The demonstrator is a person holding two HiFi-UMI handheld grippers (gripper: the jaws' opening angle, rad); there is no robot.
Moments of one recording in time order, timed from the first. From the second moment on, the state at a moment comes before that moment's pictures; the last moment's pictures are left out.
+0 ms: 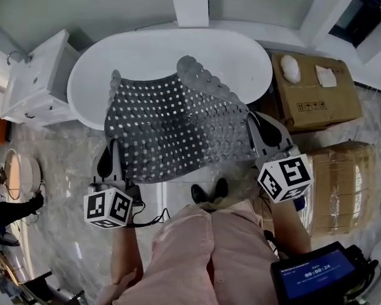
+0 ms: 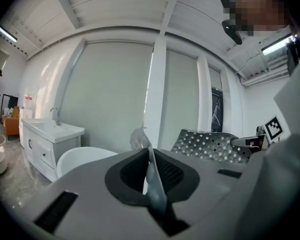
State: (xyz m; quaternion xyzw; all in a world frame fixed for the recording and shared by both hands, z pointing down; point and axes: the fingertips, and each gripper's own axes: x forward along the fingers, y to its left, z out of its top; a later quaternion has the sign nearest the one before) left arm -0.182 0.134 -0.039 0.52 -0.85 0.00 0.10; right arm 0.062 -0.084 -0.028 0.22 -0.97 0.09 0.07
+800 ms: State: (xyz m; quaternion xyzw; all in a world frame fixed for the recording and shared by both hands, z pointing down) left arm -0.175 0.119 -0.057 0.53 -0.84 -0.01 0.08; right arm 0.072 -0.091 -0.040 0.24 -0.97 0.07 0.06
